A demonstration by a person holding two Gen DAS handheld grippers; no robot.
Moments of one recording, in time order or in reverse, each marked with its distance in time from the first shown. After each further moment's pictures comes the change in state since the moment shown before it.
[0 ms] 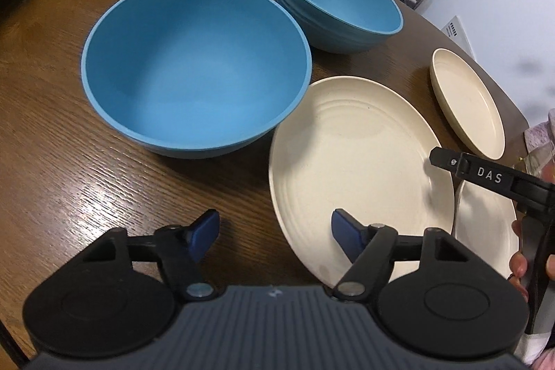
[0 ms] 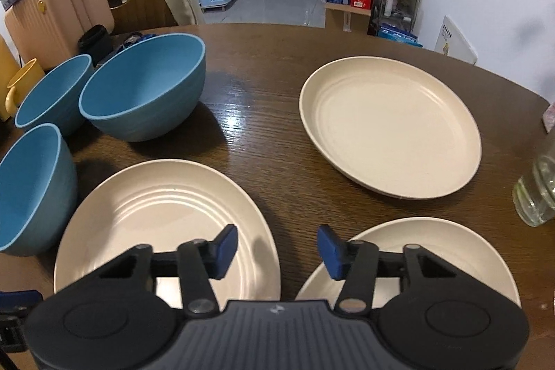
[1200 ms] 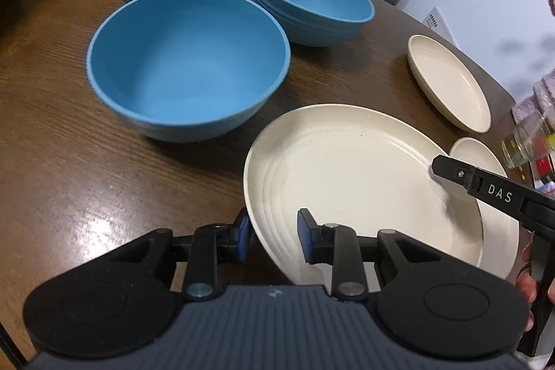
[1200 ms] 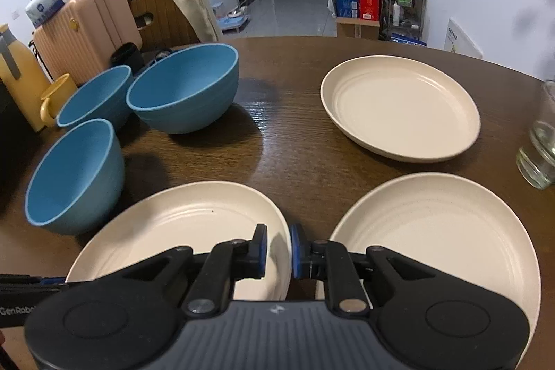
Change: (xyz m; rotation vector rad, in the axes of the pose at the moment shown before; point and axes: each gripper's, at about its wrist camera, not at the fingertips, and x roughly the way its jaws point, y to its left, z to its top) left arm -0.015 -0.009 -0.026 0.099 -0.049 -0.014; right arm -0.046 0.008 -0.042 0.048 -0.083 0.075
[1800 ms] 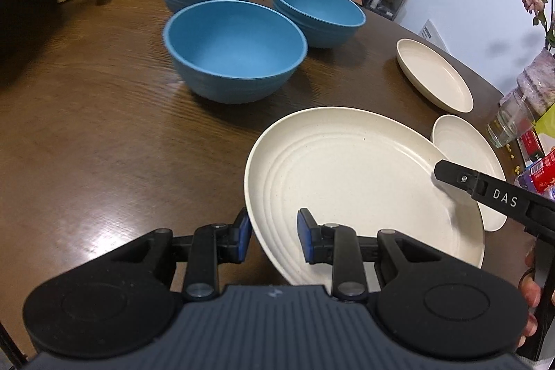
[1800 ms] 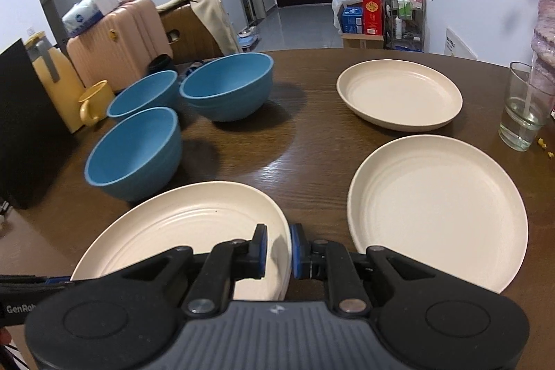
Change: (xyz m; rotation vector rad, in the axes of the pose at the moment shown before) left arm -0.069 0.021 -0.063 0.018 -0.092 0.028; right arm -0.070 0.029 -0.062 0.018 -0.075 0.048
